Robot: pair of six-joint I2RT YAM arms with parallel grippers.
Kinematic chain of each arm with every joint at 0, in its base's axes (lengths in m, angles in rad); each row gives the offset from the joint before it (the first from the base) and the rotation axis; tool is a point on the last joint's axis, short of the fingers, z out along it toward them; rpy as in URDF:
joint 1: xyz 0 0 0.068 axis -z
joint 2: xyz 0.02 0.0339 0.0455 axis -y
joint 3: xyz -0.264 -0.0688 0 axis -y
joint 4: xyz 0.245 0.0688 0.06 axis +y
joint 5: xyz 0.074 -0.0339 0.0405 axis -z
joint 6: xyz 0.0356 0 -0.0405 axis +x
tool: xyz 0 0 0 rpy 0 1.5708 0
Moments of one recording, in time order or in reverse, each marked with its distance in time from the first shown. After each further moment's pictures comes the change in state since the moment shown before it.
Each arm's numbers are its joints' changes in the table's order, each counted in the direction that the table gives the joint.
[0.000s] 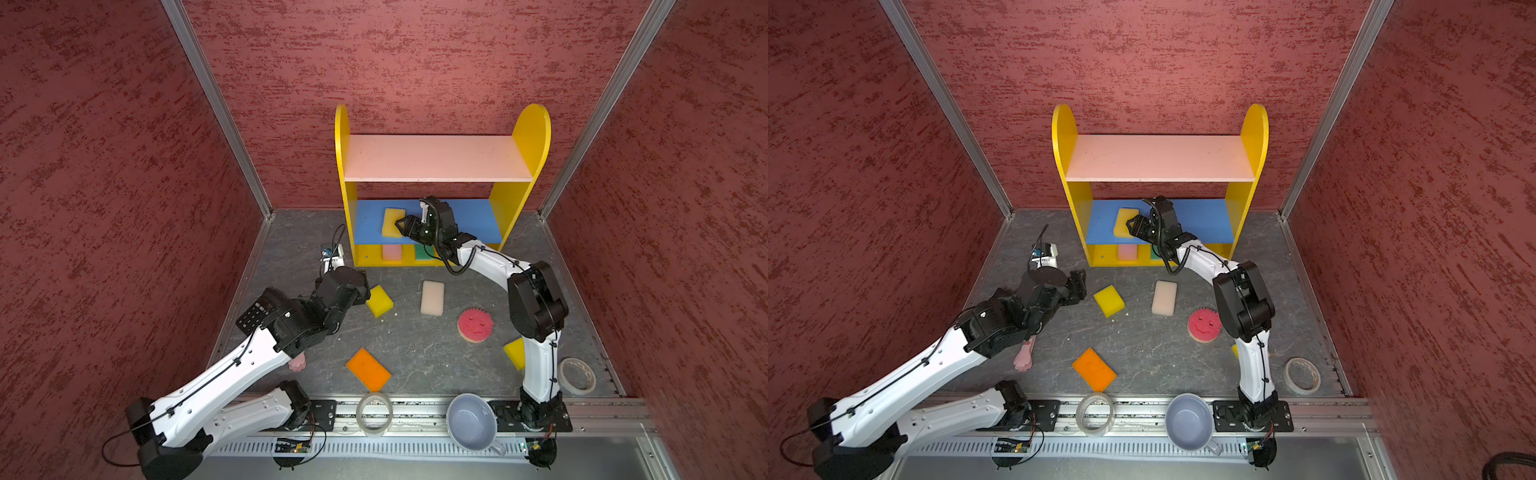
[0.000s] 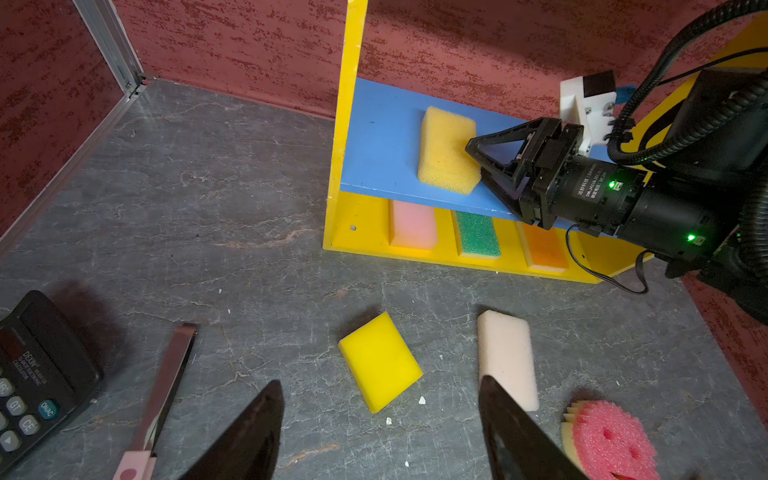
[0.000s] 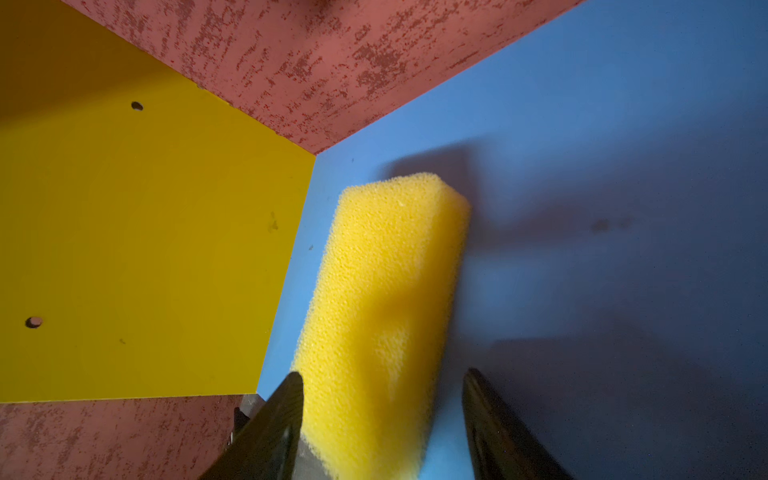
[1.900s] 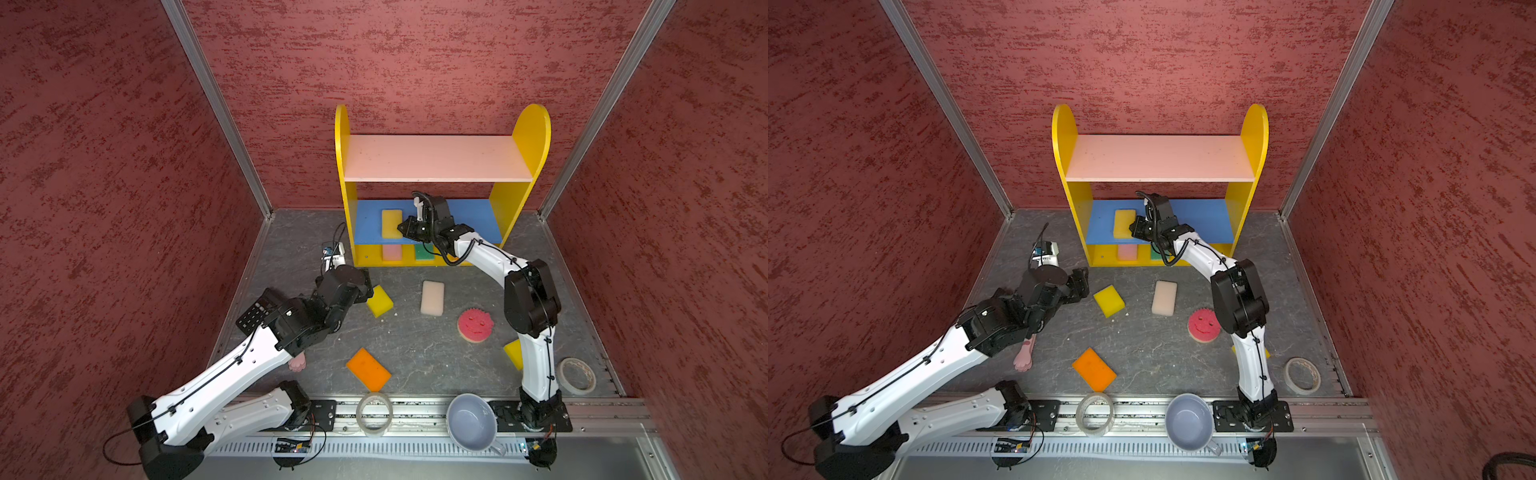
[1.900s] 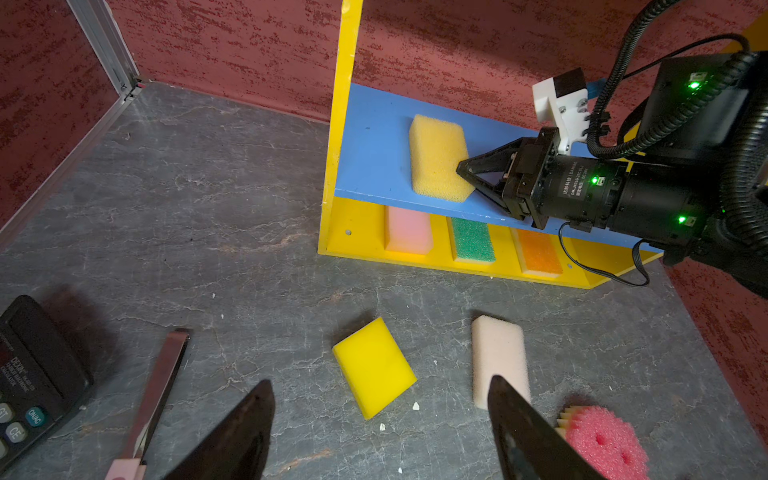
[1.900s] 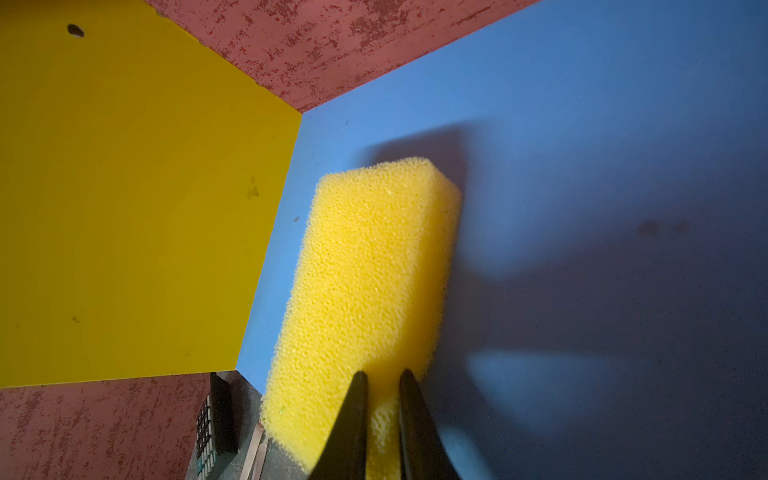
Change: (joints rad) left arm -0.001 -0.003 0.008 -0.010 0.000 -0.004; right arm -0.001 -0.064 0.165 0.212 -0.050 -0.111
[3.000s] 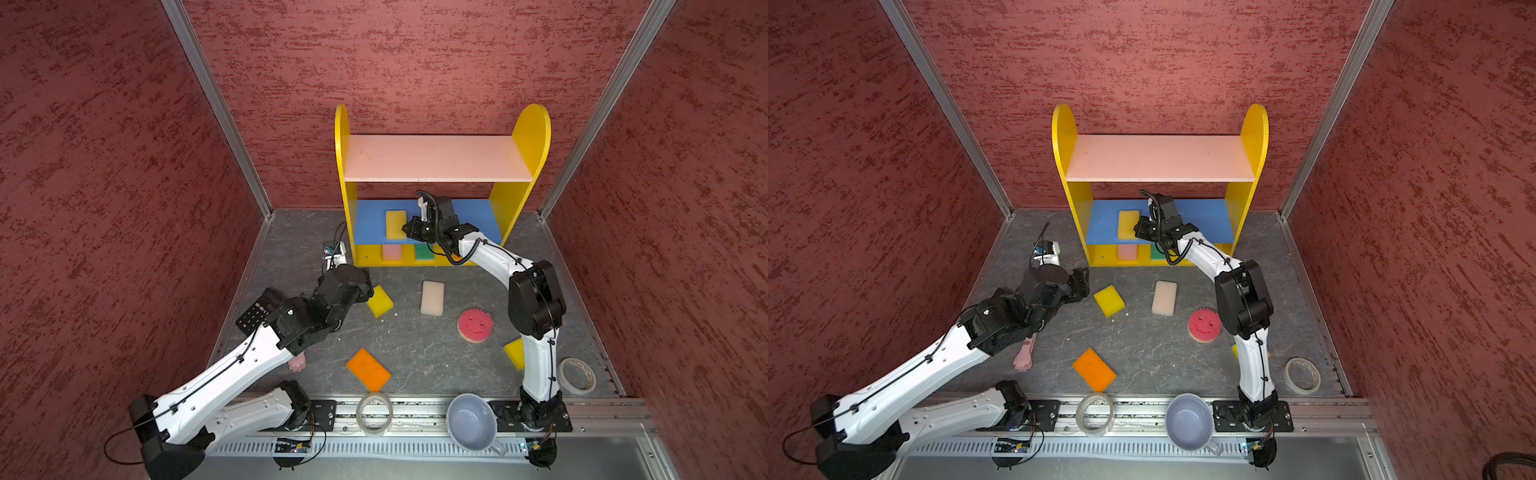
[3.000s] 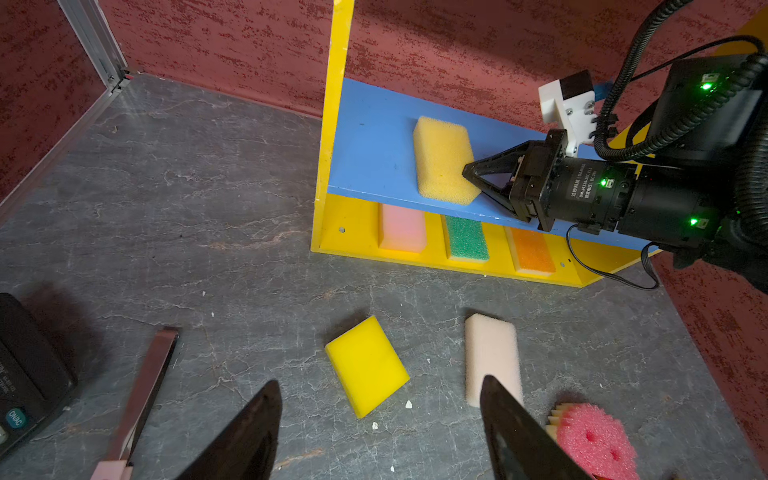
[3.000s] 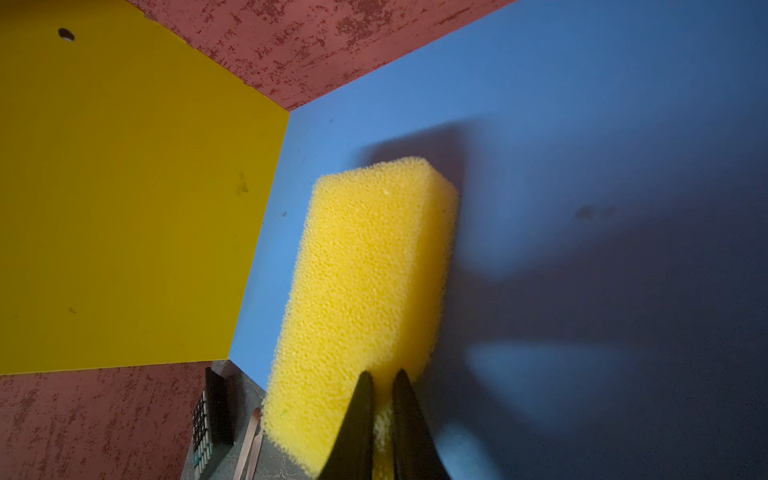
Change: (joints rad) left arm -0.005 -0.008 0.000 -0.013 0.021 -0.009; right arm 0.019 0.032 -0.027 0.030 -0.007 -0.011
